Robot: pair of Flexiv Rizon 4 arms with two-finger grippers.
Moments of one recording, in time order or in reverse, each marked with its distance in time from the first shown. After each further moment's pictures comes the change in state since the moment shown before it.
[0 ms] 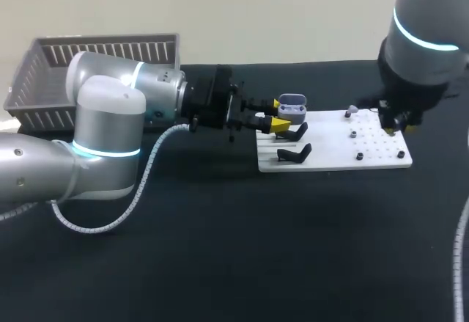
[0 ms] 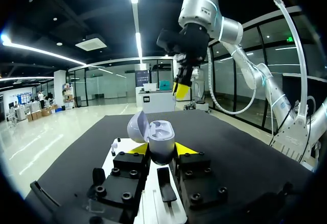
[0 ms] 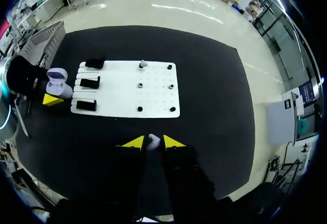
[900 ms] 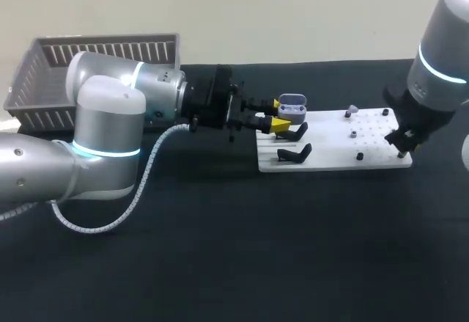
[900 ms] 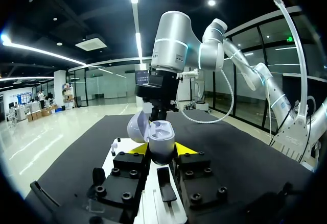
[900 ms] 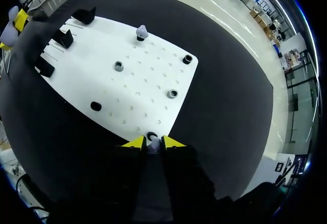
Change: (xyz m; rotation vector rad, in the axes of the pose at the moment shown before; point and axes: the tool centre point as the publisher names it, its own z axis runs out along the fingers) left arm 0.000 0.000 0.000 0.000 0.000 0.000; right arm -0.020 -0.060 0.138 -0.069 0.053 -0.471
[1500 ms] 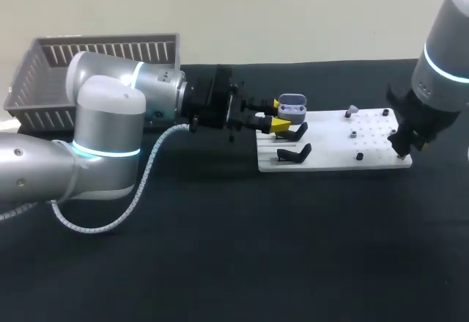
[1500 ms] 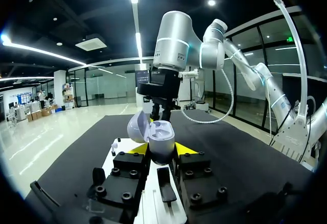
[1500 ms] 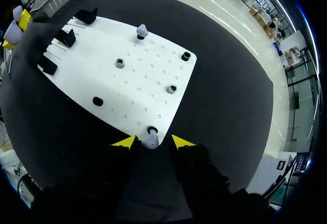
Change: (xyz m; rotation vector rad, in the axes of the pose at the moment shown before) left arm 0.000 0.000 0.000 0.000 0.000 0.000; right arm 0.007 0.001 -0.004 -0.012 0.001 0.014
